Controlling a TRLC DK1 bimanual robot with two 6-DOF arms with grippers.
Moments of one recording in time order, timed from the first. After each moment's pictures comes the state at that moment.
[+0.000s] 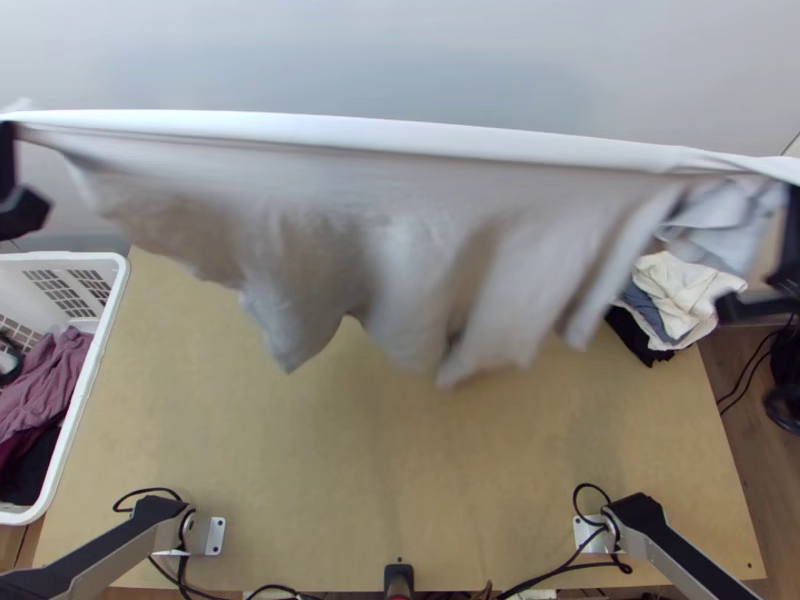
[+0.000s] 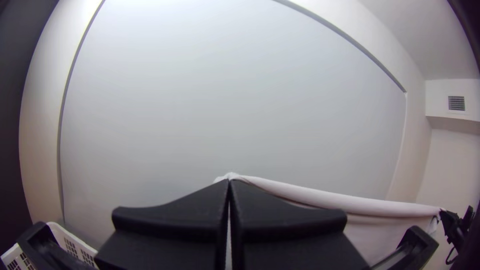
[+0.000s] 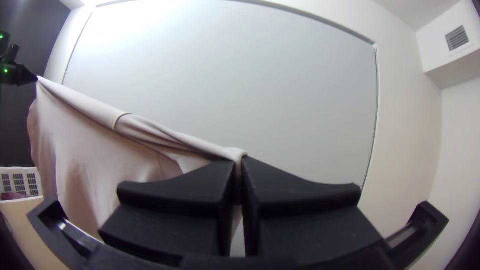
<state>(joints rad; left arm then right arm) -0.14 1.11 2.10 -0.78 -0.28 -0.25 0.32 0.87 1.69 -0.48 0.28 -0.28</state>
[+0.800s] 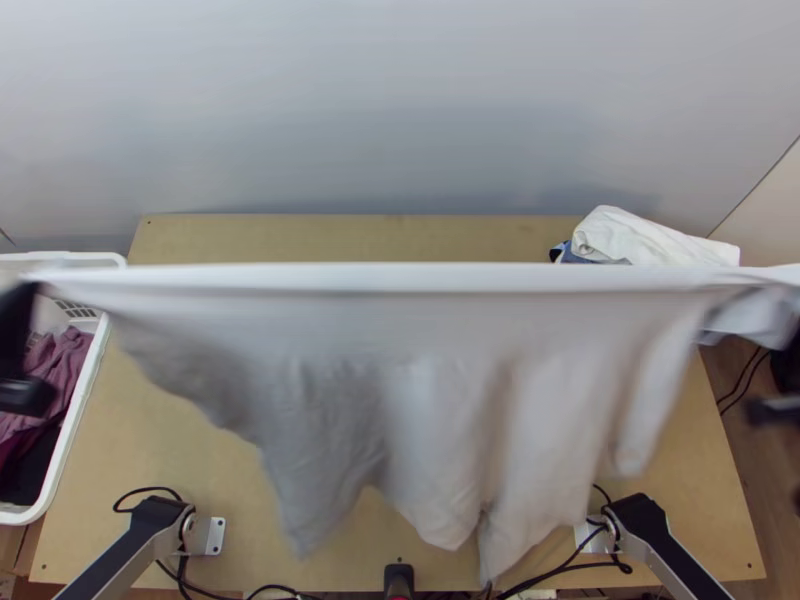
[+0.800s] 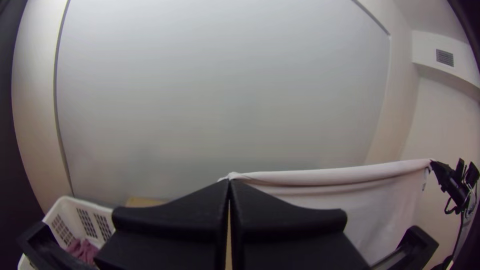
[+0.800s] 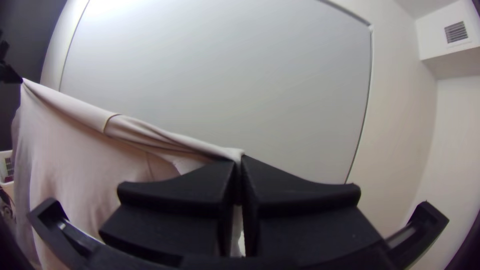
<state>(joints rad) -0.14 0.86 1.96 -1.15 -0.13 -0.20 0.31 0.68 1.61 -0.73 0.31 -0.26</state>
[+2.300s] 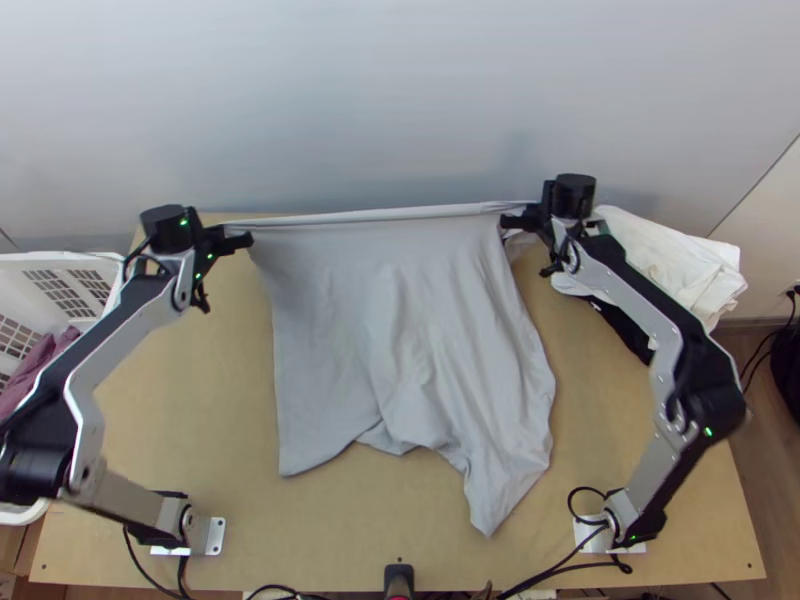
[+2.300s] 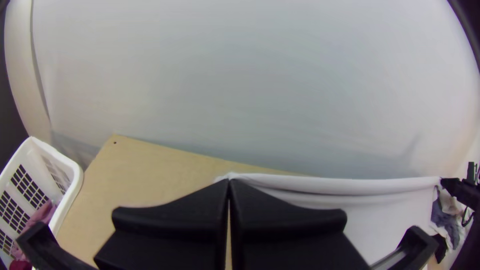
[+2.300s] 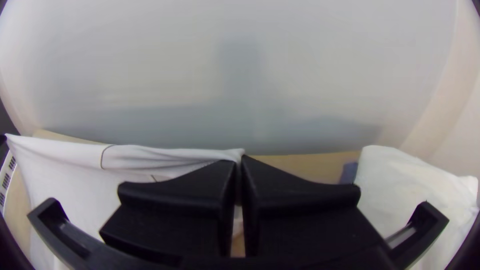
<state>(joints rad) 0.02 1.64 1.19 0.04 -0.12 -0.19 0.19 1.91 1.51 -0.09 0.20 0.09</state>
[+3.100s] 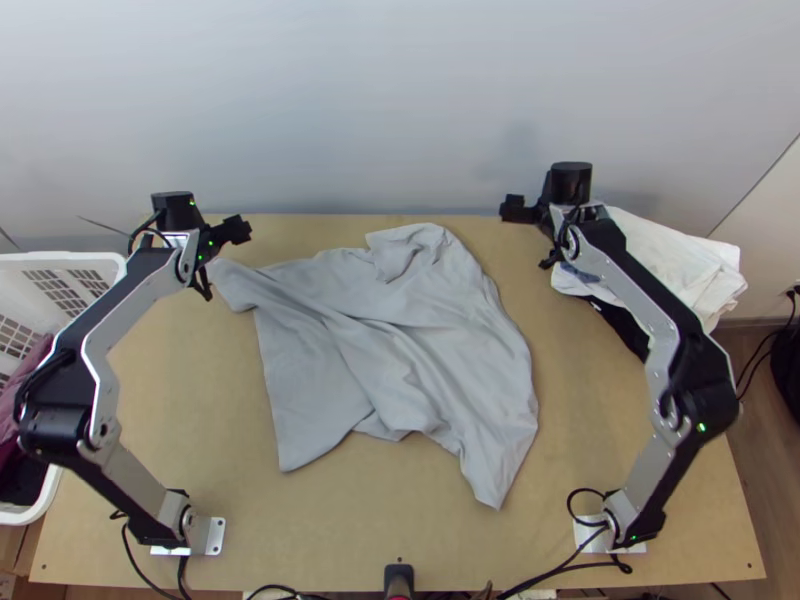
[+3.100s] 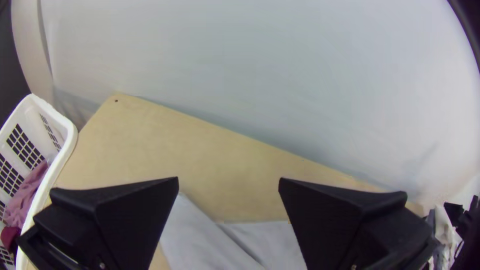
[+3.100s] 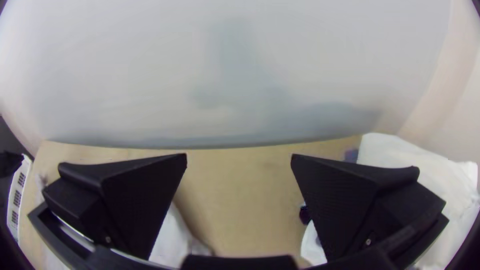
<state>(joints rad) 0.01 1.78 1.38 -0.20 -0.09 -0.35 0.23 1.90 1.61 -0.26 0.18 0.21</state>
